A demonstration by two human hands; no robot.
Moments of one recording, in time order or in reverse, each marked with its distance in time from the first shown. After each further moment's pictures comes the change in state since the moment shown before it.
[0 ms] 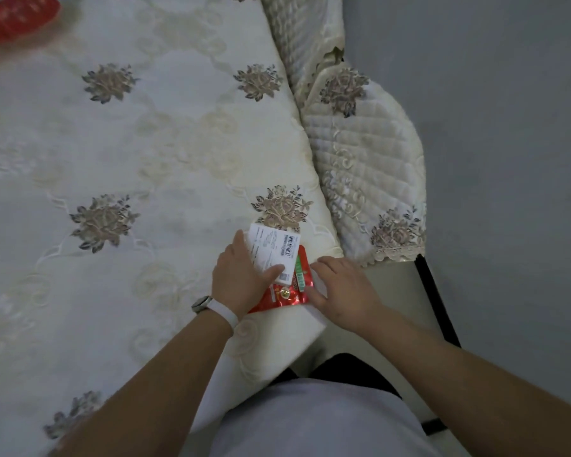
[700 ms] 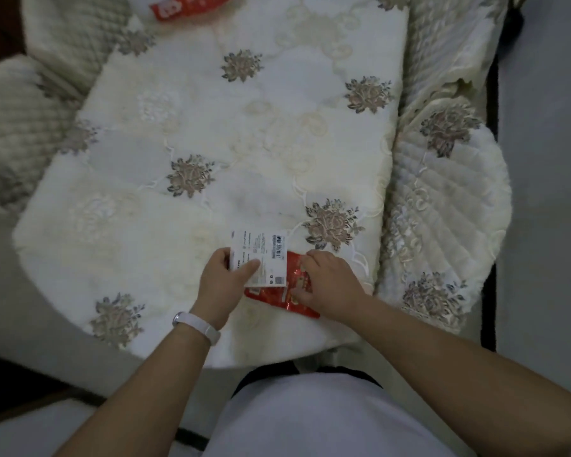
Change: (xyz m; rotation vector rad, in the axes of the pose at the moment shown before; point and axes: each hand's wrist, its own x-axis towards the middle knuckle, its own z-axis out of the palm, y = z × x) left_hand -0.066 0.015 -0.025 -0.841 0.417 -0.555; right_hand 0.082 -0.006 -0.004 -0.055 -0.232 -0.546
